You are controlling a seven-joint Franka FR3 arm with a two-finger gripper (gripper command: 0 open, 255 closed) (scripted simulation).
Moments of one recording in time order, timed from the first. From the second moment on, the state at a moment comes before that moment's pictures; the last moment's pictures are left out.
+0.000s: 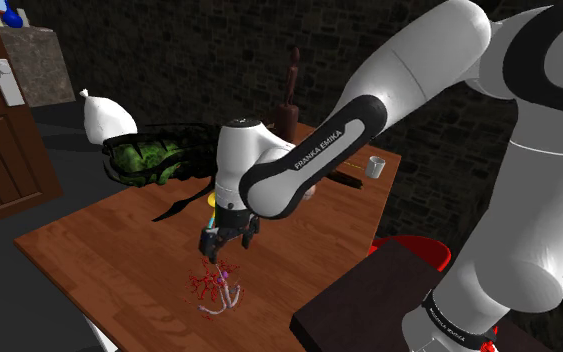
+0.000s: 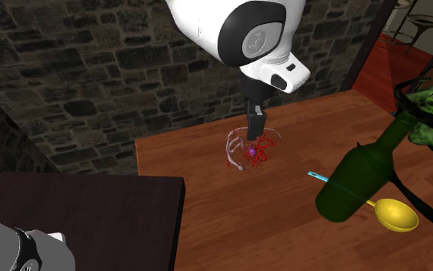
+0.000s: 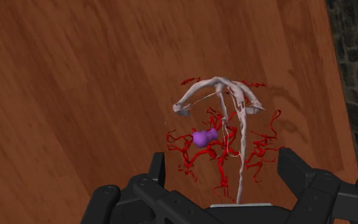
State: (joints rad) arm 0.20 0.23 0.46 -2.27 -0.04 2.48 0.64
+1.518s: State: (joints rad) arm 0.27 0.41 0.41 -2.17 -0.14 2.58 0.73
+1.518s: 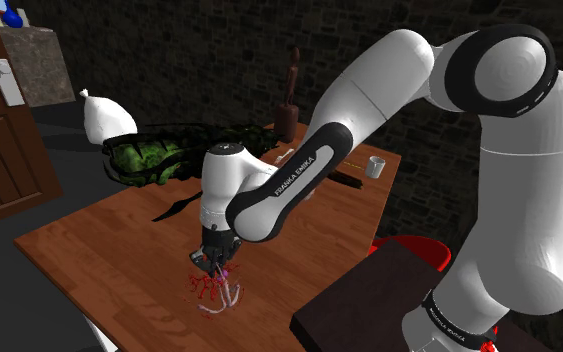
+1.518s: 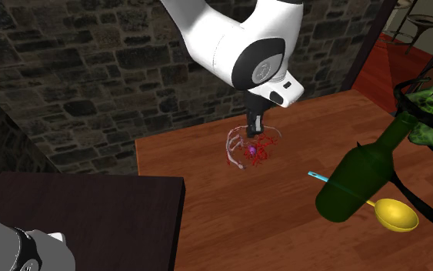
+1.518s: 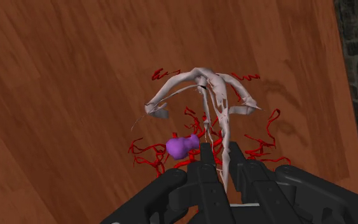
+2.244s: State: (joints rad) arm 0.23 0.30 0.46 -2.17 -0.07 2.47 0.69
